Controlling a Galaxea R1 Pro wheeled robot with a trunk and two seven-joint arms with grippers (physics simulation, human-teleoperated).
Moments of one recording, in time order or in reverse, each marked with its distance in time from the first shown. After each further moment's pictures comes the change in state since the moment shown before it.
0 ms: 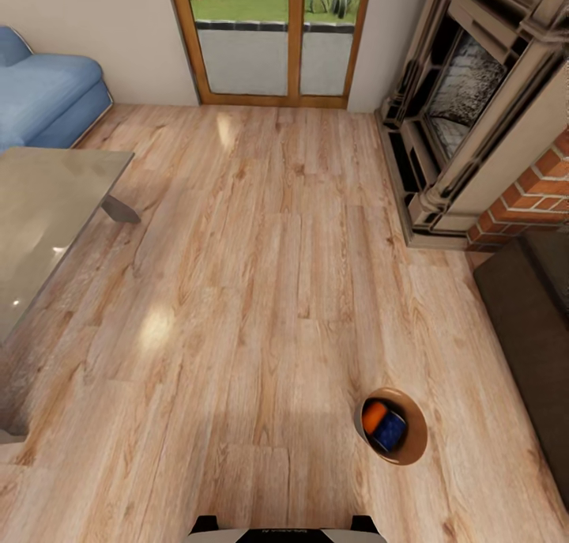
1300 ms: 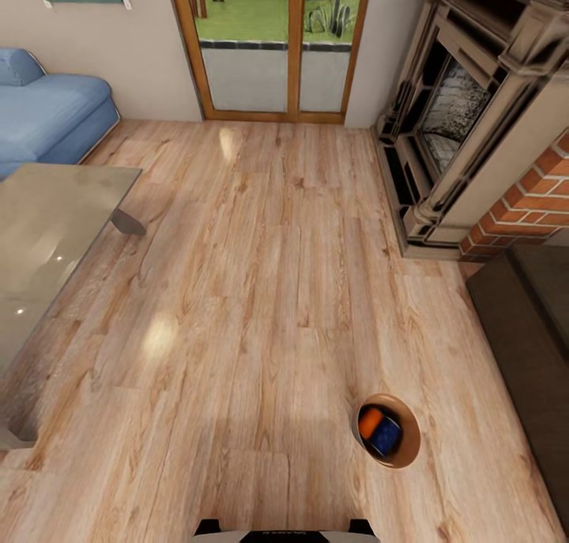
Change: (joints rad) left arm 0.088 -0.011 -0.001 0.043 -0.002 0.098 0.173; right arm -0.003 0.074 0.000 0.000 -0.007 -0.011 -0.050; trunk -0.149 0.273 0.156
